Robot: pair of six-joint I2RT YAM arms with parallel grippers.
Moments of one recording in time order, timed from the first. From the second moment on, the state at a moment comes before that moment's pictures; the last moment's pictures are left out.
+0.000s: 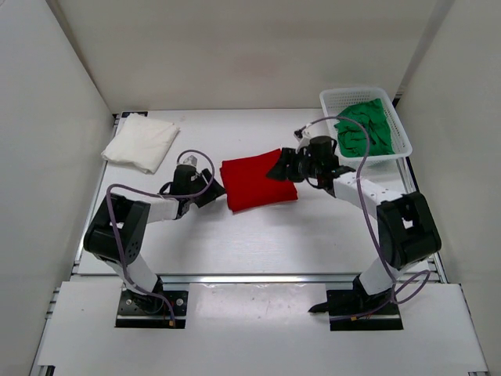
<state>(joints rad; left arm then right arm) -0.32 1.65 0.68 0.28 0.15 -0.76 0.36 1.64 1.03 0.07 -0.51 0.48</state>
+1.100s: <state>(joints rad) -0.28 2.12 1.54 0.12 0.33 -0.81 0.30 1.35 0.57 0.18 -0.53 0.52</state>
